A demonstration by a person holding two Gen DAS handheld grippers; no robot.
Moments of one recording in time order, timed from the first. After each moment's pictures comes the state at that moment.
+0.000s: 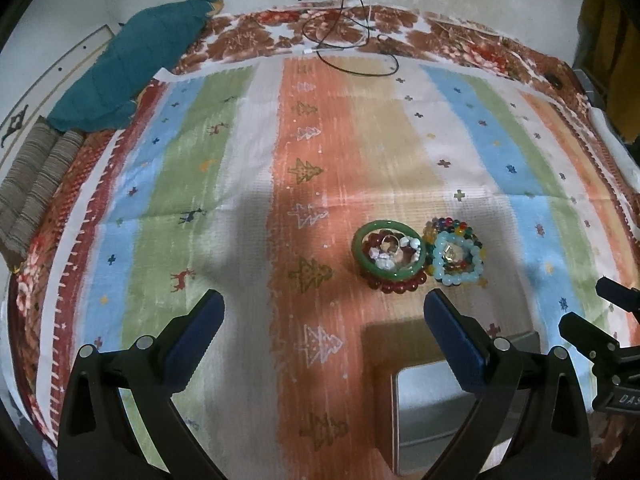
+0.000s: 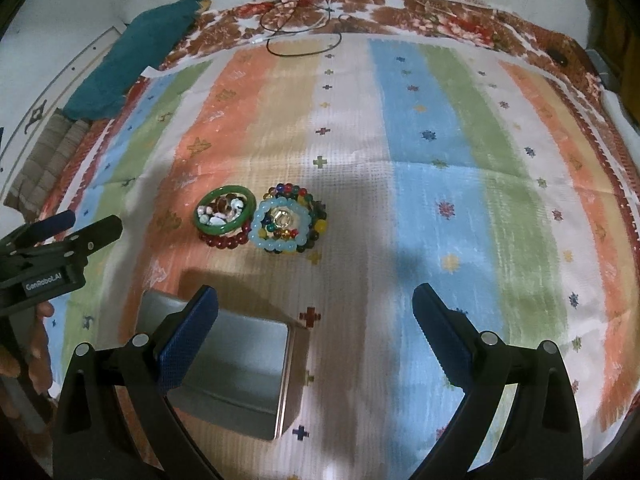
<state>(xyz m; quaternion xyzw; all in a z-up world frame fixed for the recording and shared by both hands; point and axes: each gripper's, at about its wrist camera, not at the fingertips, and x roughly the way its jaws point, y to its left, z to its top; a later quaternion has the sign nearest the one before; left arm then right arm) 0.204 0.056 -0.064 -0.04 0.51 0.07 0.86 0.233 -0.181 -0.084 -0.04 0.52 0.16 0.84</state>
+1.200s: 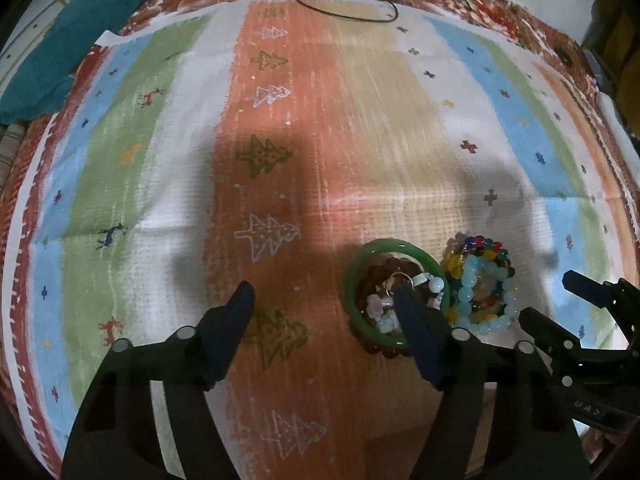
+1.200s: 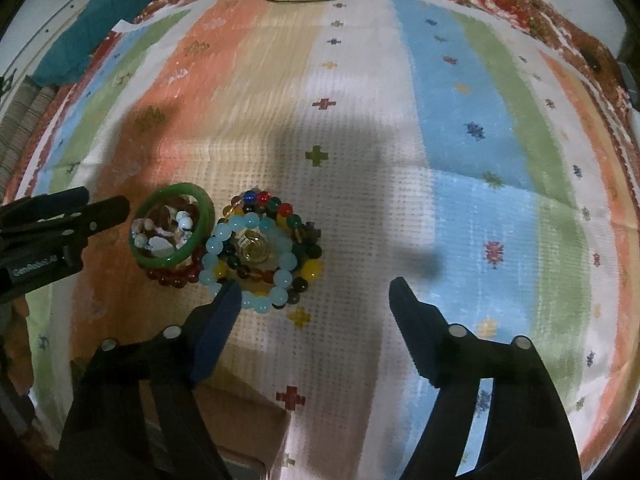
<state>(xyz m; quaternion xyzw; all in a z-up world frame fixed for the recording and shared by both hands) 0.293 0.064 -0.133 -0.06 0.58 0.02 0.81 0.313 -0.141 -0.150 -0.09 0.58 0.15 0.80</state>
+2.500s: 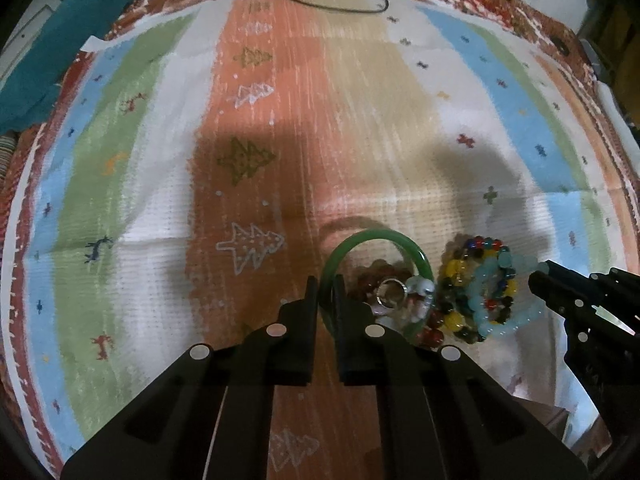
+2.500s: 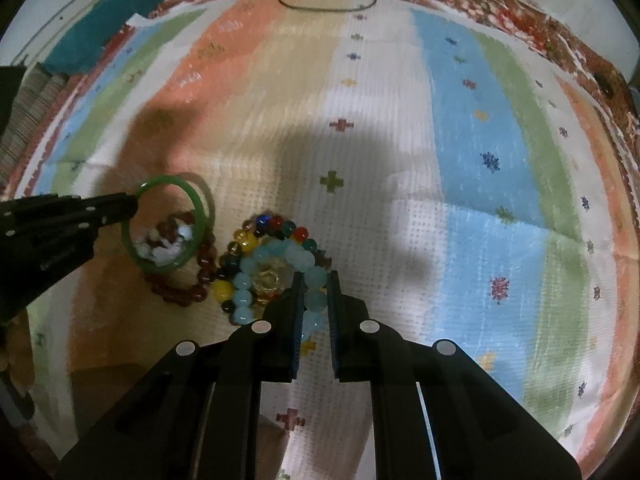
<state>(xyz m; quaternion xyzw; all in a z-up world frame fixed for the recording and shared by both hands) 0.303 0.056 -0.134 -0.05 0.58 0.01 0.81 0.322 -0.128 -0.142 -0.11 0.56 0.18 0.80</state>
